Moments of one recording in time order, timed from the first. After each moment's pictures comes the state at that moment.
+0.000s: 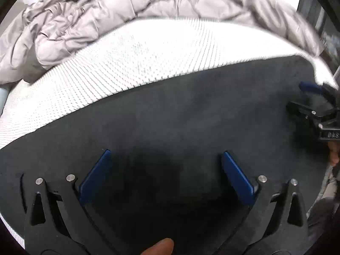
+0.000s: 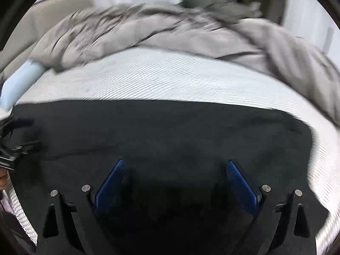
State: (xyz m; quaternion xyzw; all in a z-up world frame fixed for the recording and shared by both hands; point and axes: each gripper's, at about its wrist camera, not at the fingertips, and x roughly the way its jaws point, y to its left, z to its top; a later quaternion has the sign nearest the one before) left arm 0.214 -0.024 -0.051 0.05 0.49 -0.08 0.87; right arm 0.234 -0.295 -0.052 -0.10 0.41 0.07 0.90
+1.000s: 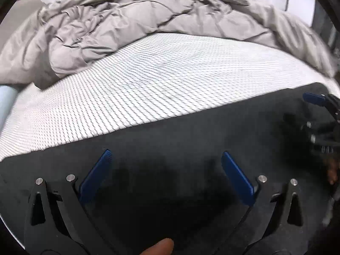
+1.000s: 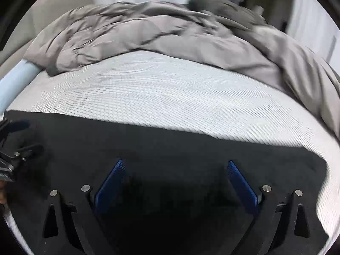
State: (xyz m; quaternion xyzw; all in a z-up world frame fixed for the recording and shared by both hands) left arm 0.272 0.003 -0.039 0.03 0.44 -0.02 0.89; right arm 0.287 -0.269 -0.057 -0.11 0.39 0.05 0.91
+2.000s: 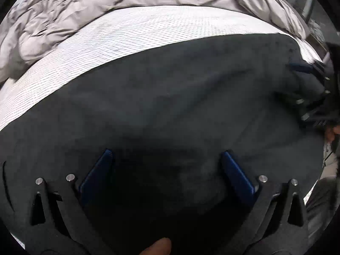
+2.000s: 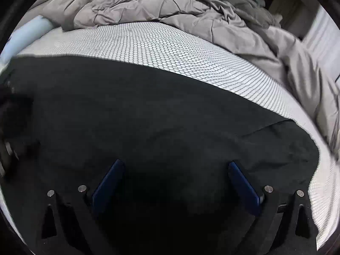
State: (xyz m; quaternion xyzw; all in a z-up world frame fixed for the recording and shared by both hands) left arm 0.212 -0.030 -0.074 0.05 0.50 -0.12 0.86; right arm 0.232 -0.276 -0.066 -0.20 0.42 0.06 0.88
